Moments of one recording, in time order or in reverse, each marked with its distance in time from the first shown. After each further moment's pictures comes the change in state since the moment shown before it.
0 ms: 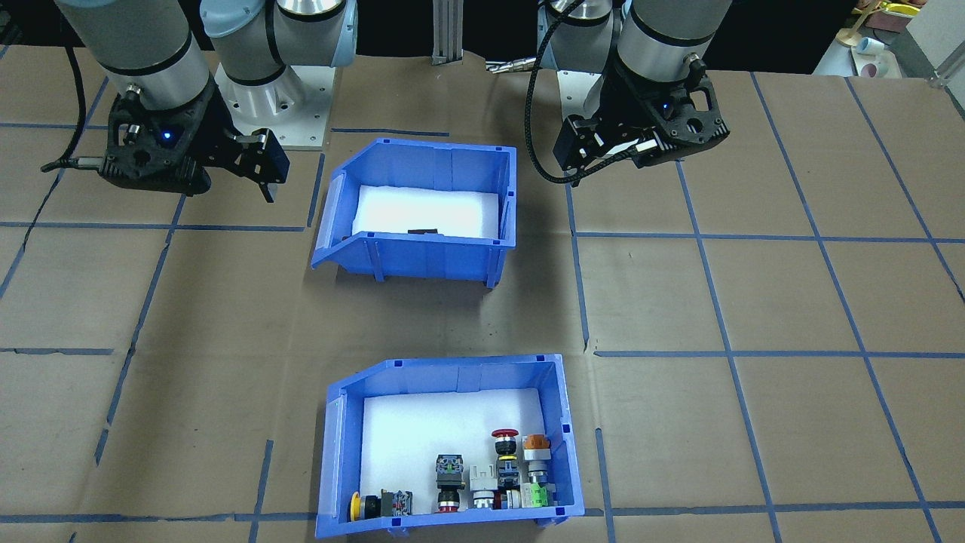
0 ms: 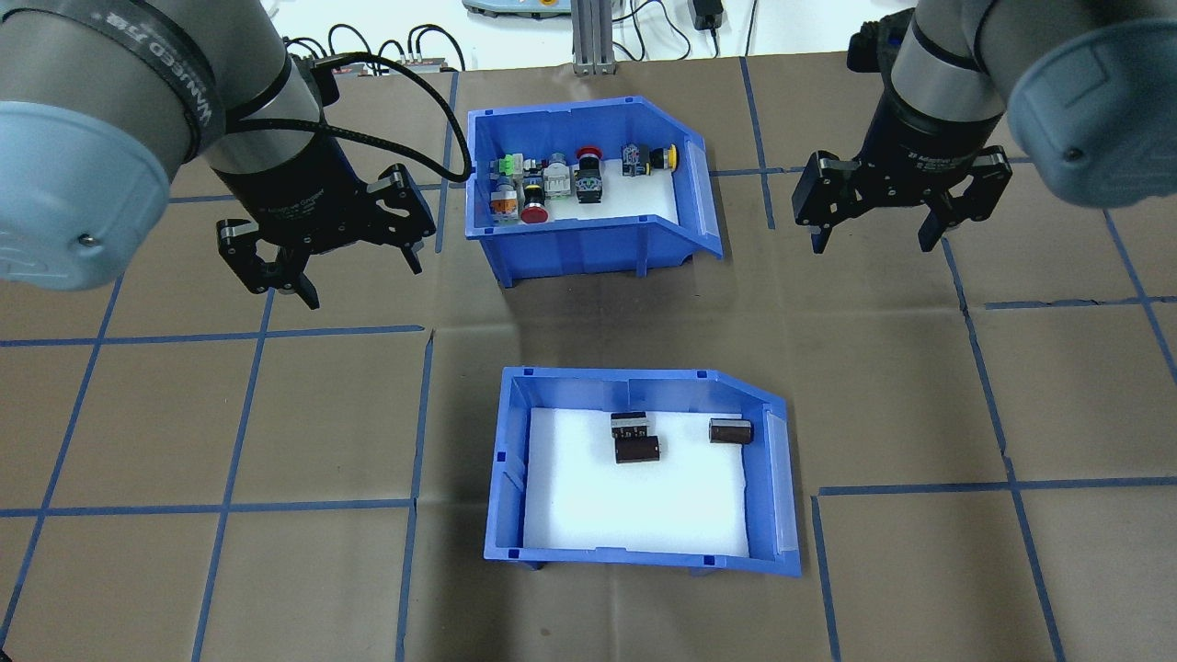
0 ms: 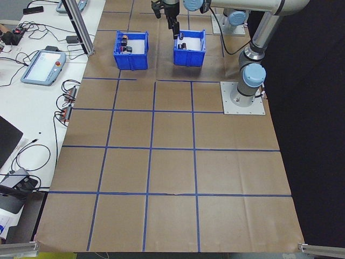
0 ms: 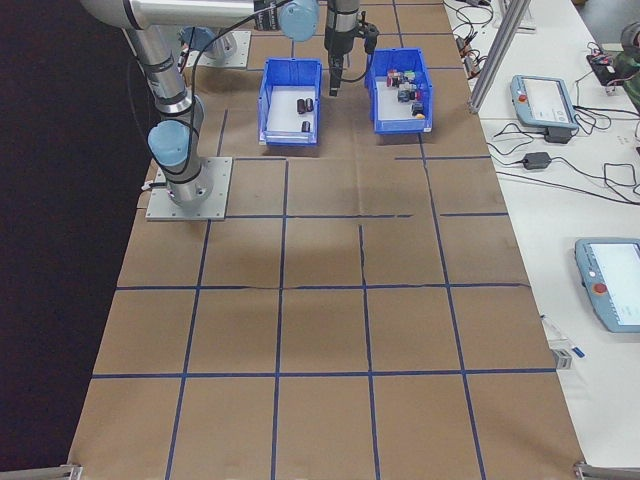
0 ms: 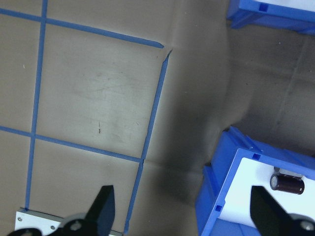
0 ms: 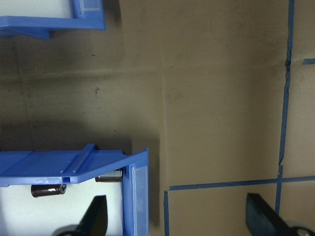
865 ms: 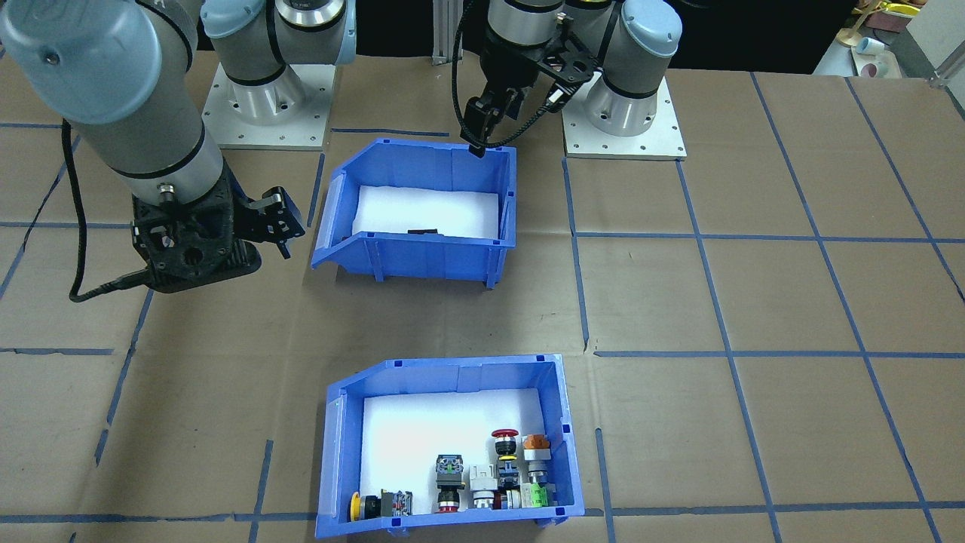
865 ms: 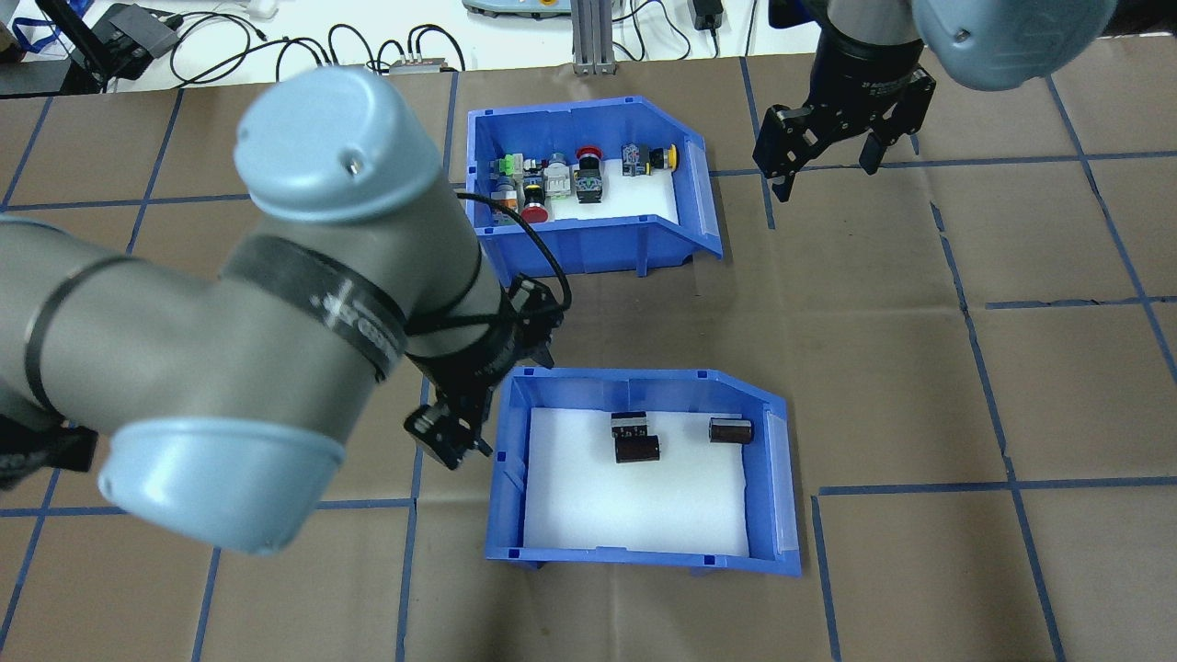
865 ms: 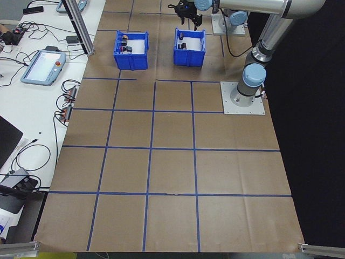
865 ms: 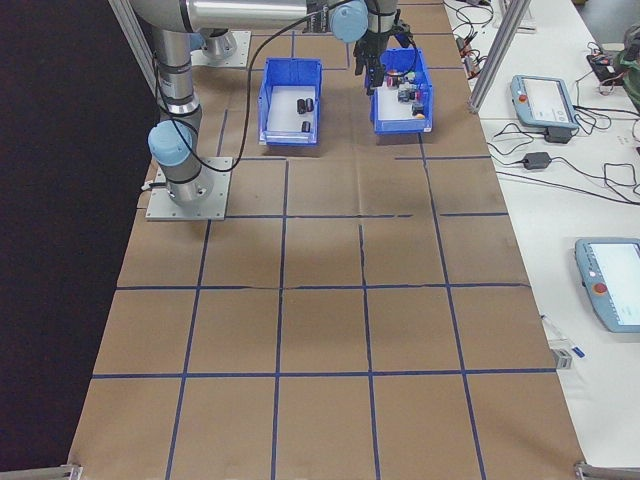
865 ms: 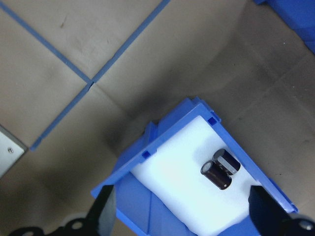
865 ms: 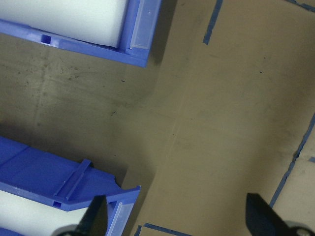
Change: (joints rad) left arm -0.327 0.112 -0.277 0.236 -0.059 -0.959; right arm 0.061 0.213 -0.195 -0.002 0.001 -0.365
